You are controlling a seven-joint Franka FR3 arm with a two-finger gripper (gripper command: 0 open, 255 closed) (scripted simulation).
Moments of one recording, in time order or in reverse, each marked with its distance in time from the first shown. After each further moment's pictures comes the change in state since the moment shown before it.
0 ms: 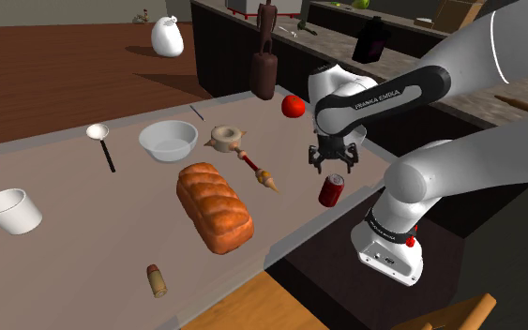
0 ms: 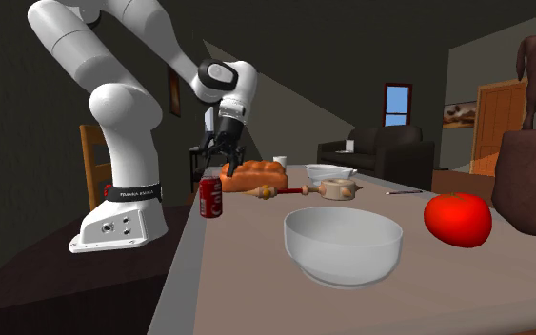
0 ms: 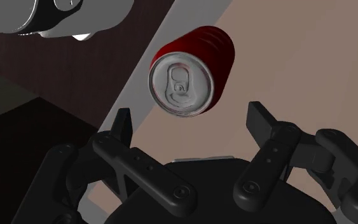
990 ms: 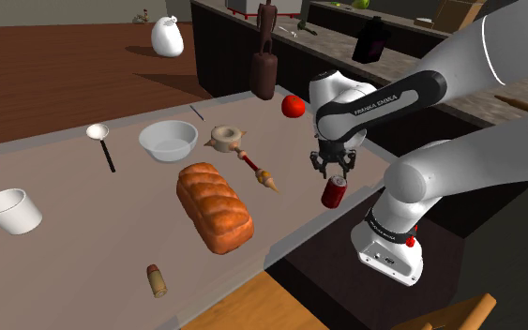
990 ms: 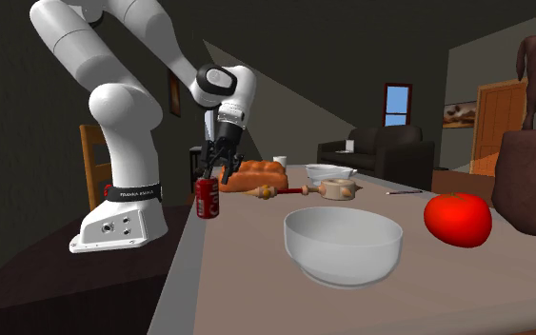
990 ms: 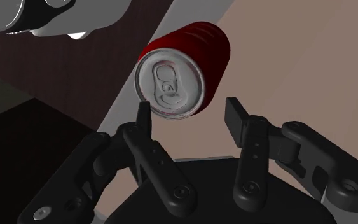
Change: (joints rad) arm -0.008 0.020 0.003 -0.034 -0.009 0.057 0.001
